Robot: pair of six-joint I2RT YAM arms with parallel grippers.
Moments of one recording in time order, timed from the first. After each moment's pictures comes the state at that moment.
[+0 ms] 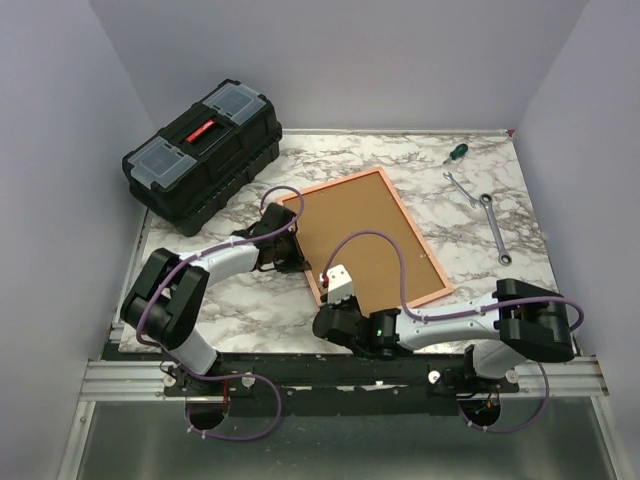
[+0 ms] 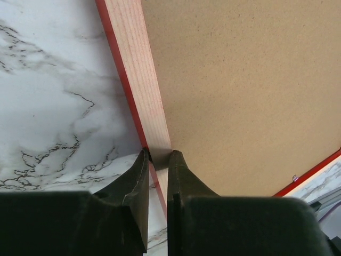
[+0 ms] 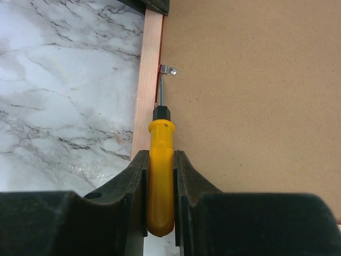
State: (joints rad) left arm -0.51 1.59 0.83 -0.21 0.17 -0.83; right arm 1.40 1.54 0.77 -0.10 0.77 0.65
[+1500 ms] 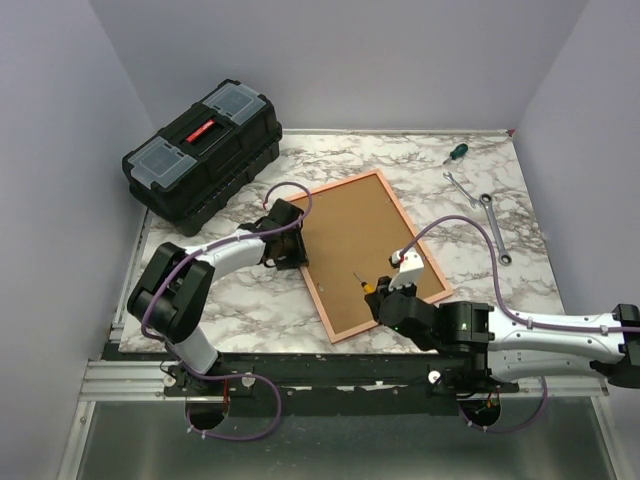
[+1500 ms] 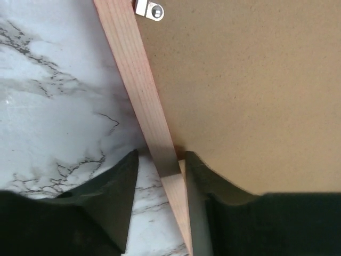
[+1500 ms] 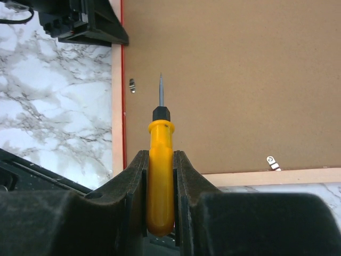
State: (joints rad) left arm -0.53 1.64 0.91 -0.31 0.04 -0.75; right arm 1.37 0.94 0.68 -0.45 0.77 0.82
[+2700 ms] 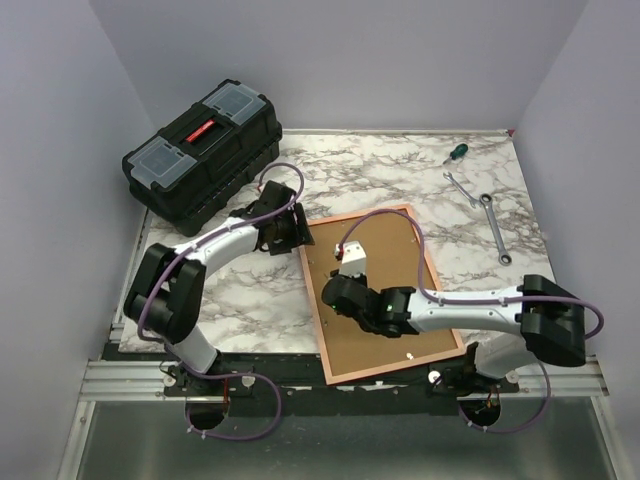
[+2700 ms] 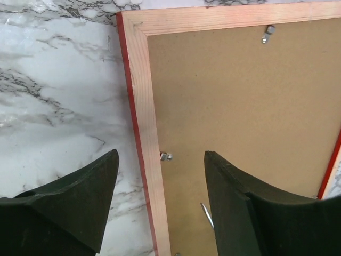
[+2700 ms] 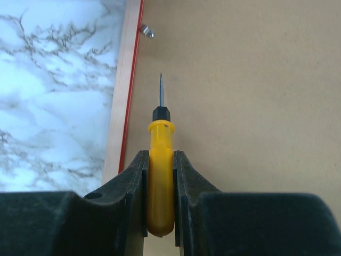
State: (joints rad) left arm -0.47 1.58 0.99 -0.34 0.10 -0.74; right arm 1.28 1.43 0.81 -0.22 0.67 0.73
